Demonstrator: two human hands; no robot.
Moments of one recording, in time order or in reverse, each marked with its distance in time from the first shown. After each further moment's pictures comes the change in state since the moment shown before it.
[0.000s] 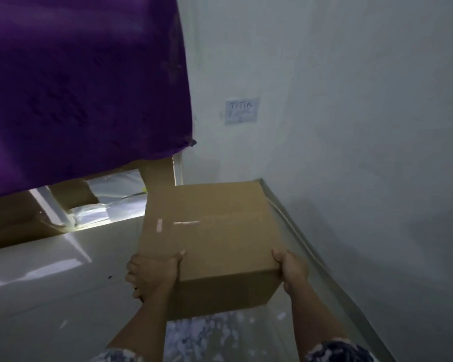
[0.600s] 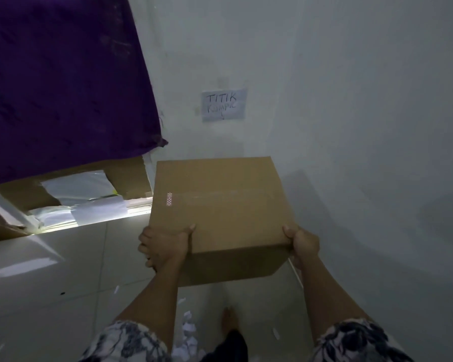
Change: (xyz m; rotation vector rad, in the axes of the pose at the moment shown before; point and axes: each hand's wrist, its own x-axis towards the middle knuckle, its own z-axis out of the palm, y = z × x) left_hand -0.007 0.193 0.254 -0.079 0.058 0.051; right_hand 0.285 -0.151 -0.036 0.023 -0.043 -0.075
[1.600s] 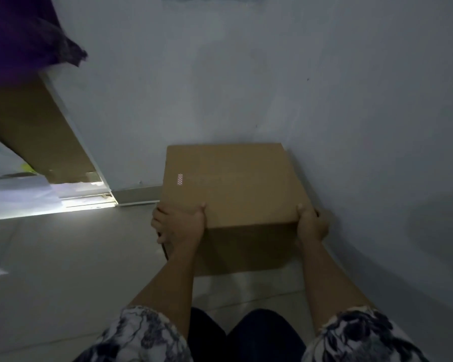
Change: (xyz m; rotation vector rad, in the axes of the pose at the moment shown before) left_hand 0.259 -0.046 0.517 0.053 0.153 0.083; right_hand 0.515 0.200 0.193 -0.026 0.173 -0.164
